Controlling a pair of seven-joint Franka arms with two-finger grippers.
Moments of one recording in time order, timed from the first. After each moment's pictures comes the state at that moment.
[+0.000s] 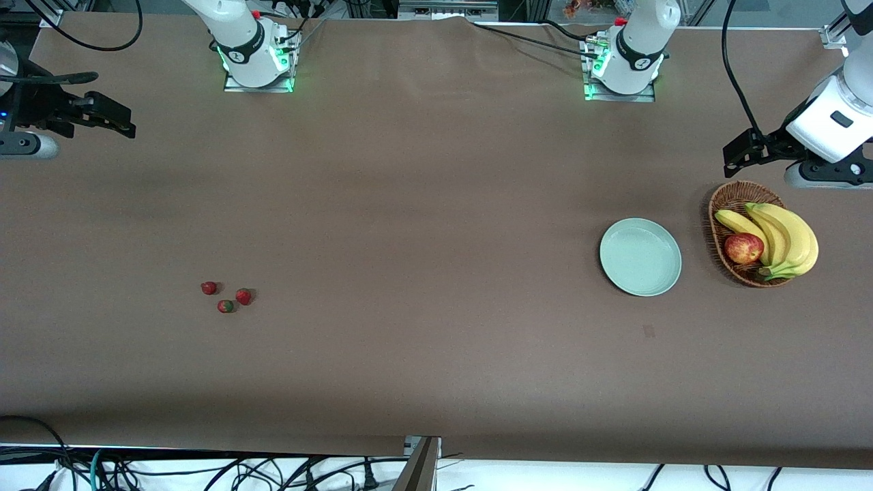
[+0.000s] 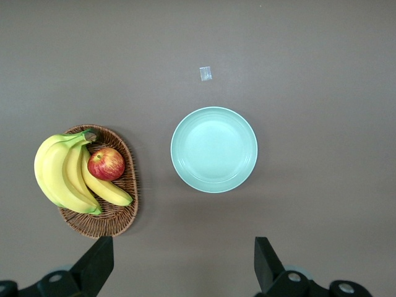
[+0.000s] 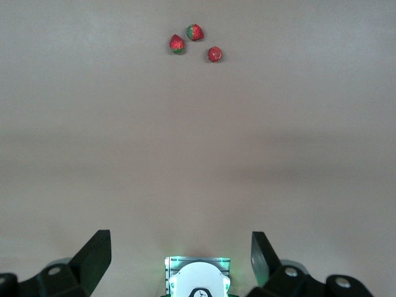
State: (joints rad) left arm -0.01 -0.03 -0.05 -1.68 0.06 1.62 -0.02; right arm 0.00 0.02 0.05 -1.50 -0.01 1.35 0.04
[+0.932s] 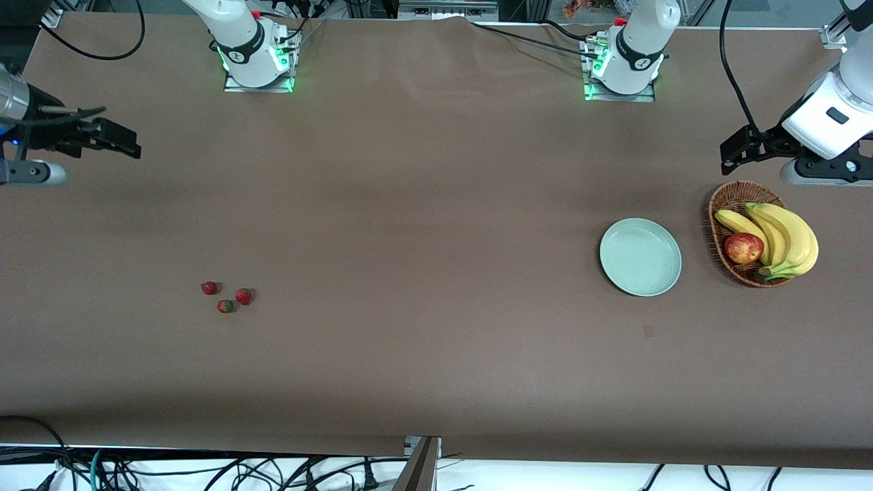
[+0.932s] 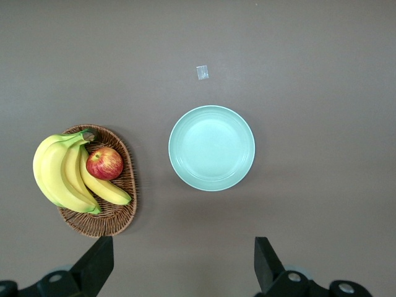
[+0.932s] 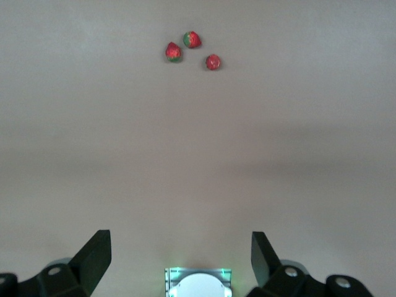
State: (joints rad) left arm -0.02 -0.03 -0.05 -1.67 0.06 1.61 -0.02; right arm 0.00 0.10 0.04 -1.50 -0.01 1.42 0.04
